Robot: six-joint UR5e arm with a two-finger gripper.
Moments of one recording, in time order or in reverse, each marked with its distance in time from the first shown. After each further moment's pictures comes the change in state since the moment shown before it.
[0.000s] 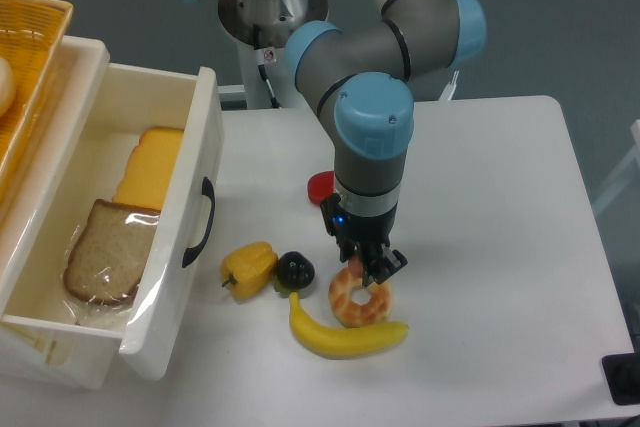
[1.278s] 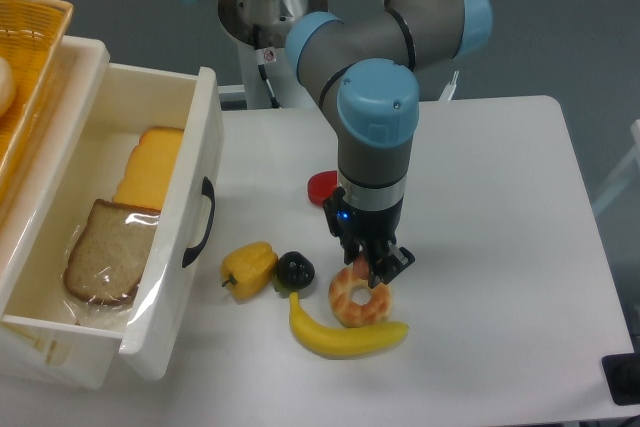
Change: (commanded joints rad) arm 0.003 0.023 0.032 -0.003 -0.040 -0.124
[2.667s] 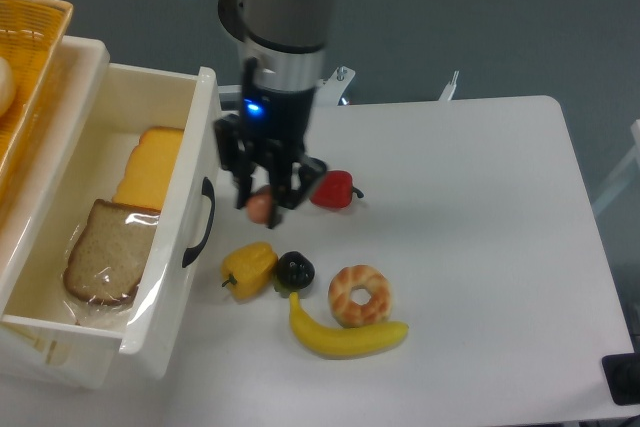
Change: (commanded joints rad) arm -0.143 0.278 -0.104 -0.009 -0.216 -0.184
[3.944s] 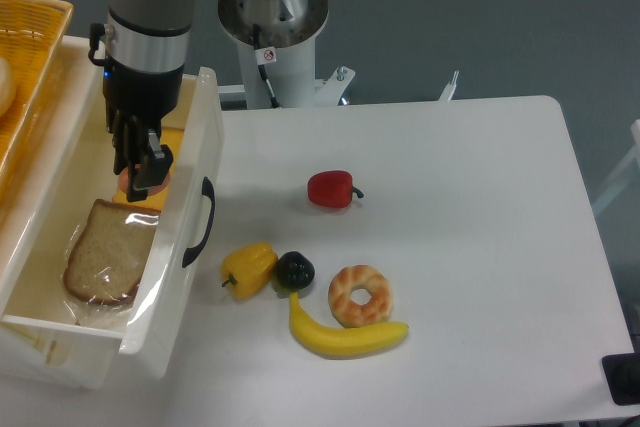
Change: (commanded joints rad) arm -0.170 0.002 -0.029 -0.074 -0.017 0.220
